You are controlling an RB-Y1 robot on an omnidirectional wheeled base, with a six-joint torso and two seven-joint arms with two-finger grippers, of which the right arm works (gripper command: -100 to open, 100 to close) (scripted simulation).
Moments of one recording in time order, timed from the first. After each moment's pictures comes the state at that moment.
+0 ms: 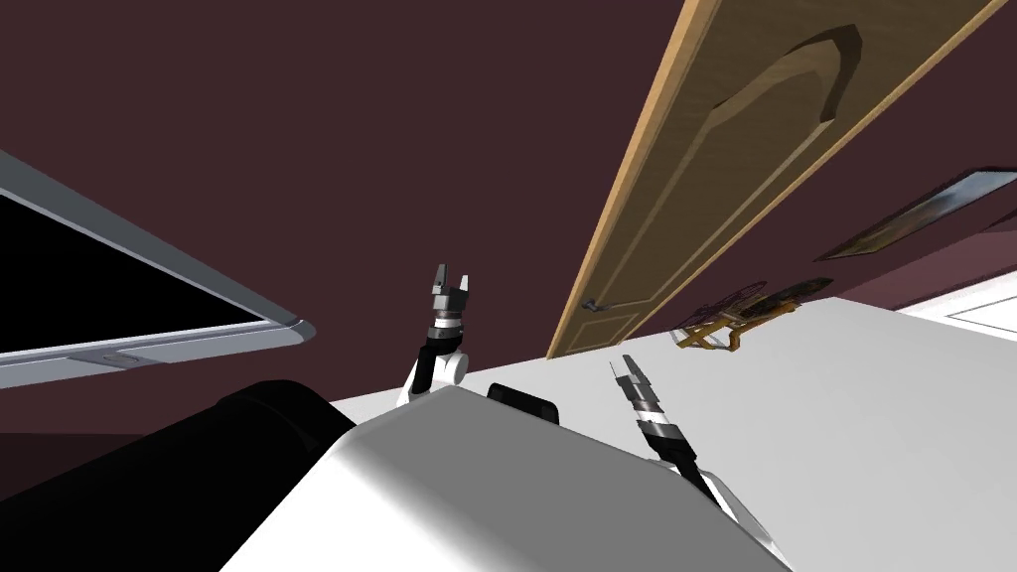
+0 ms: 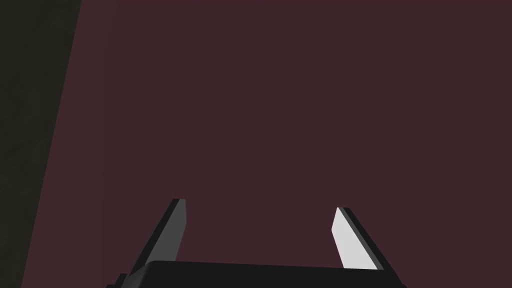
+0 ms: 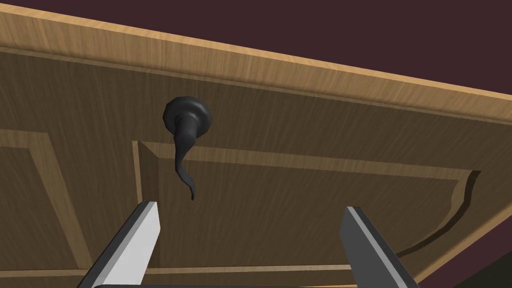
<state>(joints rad) 0.22 -0.46 0.04 -1.04 0.05 -0.97 -0.35</state>
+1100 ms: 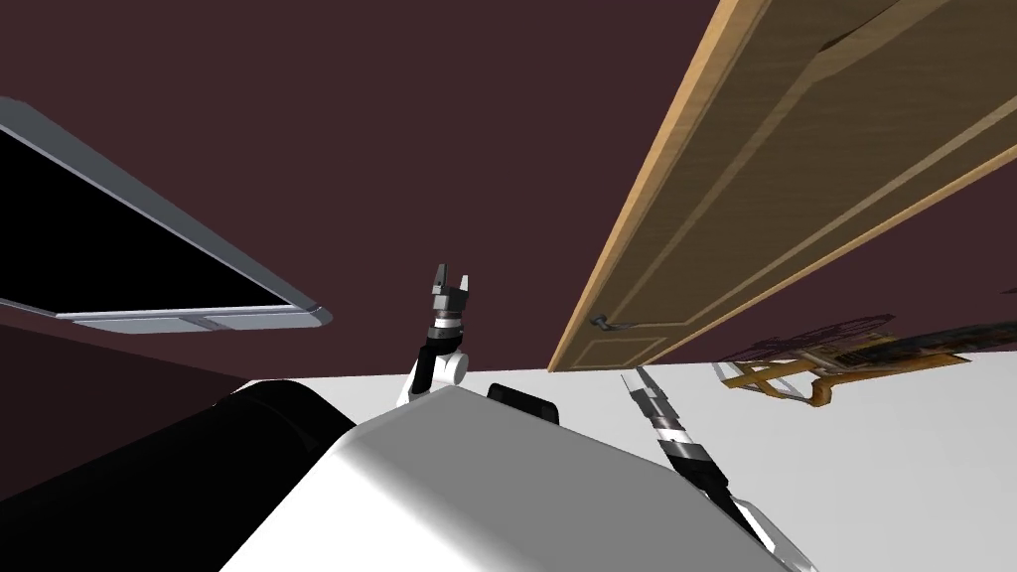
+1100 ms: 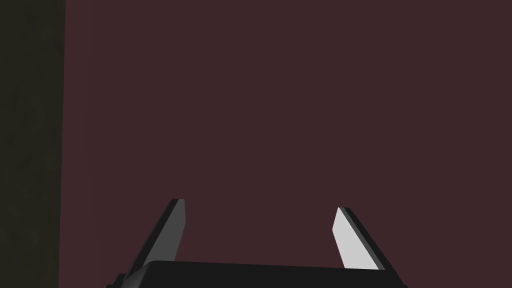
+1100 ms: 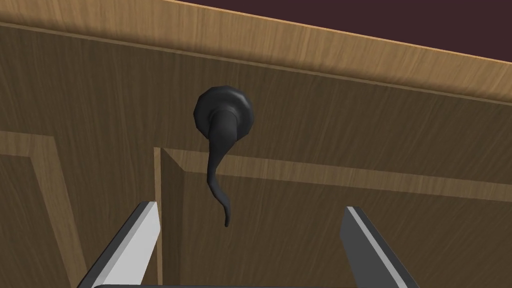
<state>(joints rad) 0.16 -0.54 0.06 -0.77 0.05 -1.10 -0.44</state>
